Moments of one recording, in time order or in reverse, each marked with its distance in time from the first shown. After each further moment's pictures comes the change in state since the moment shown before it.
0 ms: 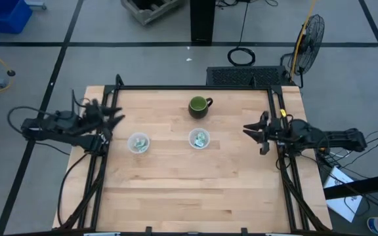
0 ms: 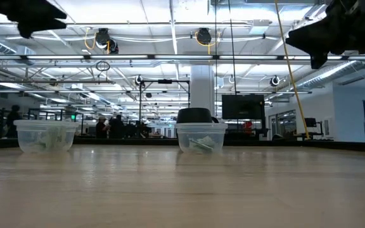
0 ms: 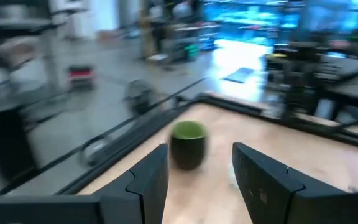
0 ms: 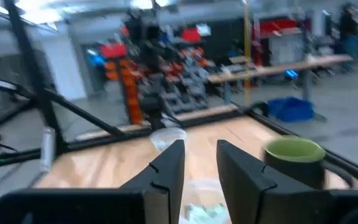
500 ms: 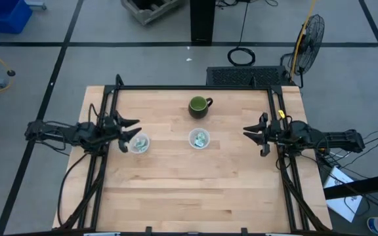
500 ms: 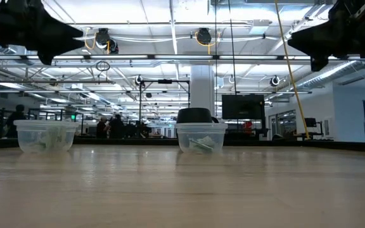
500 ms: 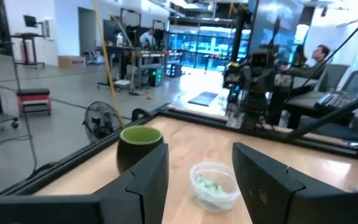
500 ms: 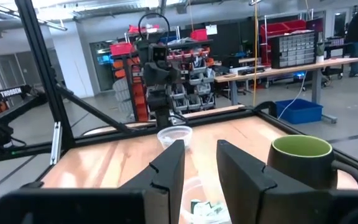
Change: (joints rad) left arm -0.002 0.000 -0.430 0.628 0.160 0.098; right arm 0.000 -0.048 -0.050 0.021 -0.049 -0.016
